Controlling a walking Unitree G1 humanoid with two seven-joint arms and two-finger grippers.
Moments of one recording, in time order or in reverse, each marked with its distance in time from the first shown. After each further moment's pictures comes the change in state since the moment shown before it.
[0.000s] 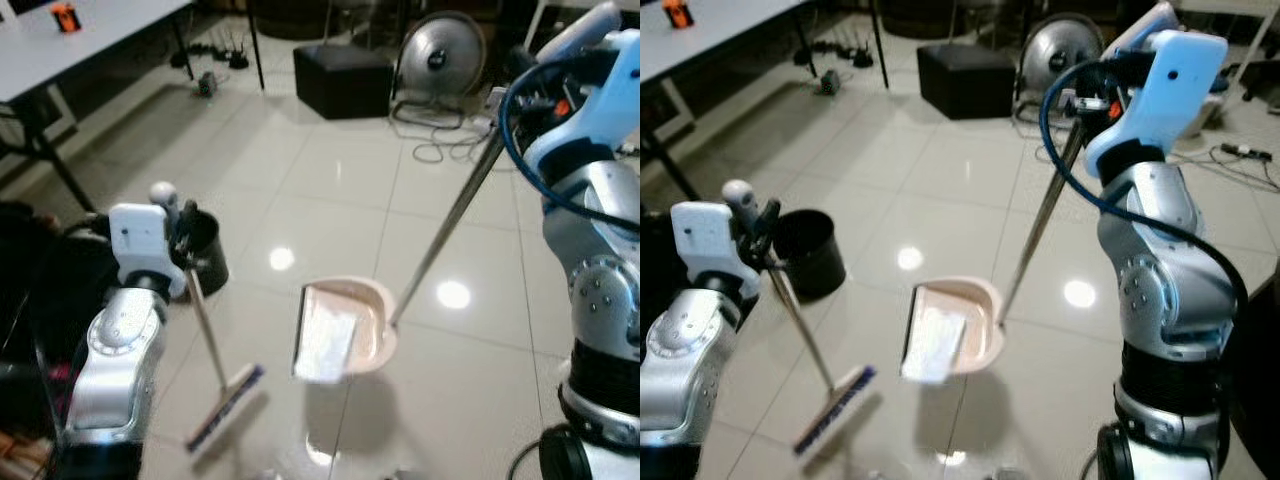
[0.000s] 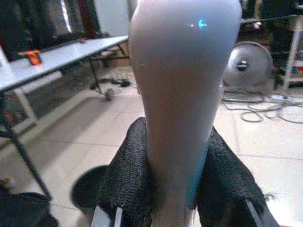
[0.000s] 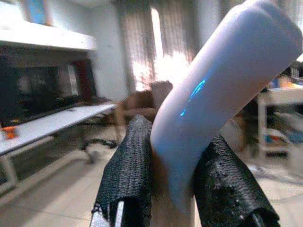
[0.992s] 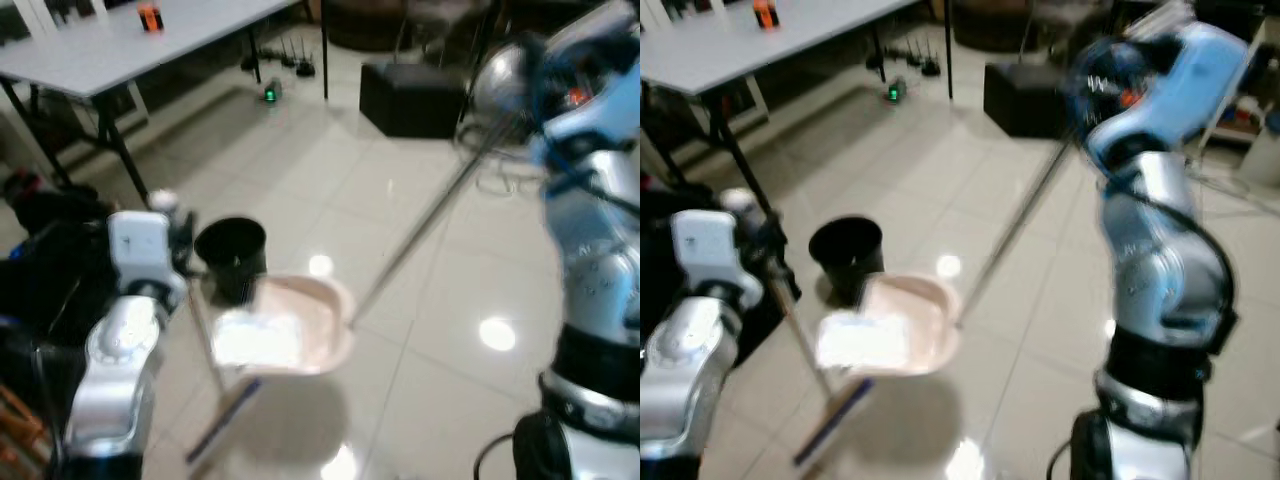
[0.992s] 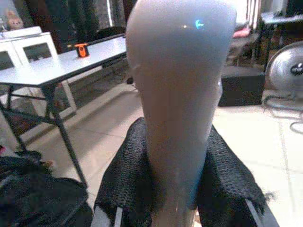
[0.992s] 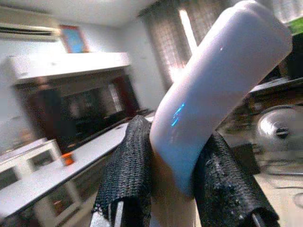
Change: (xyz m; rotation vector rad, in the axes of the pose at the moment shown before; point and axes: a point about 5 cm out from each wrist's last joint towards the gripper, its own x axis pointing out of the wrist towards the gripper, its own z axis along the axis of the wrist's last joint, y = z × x) left arm -0.005 0.003 -0.001 0.013 0.012 0.007; right arm 0.008 -0.009 0.004 0.195 -0.063 -0.063
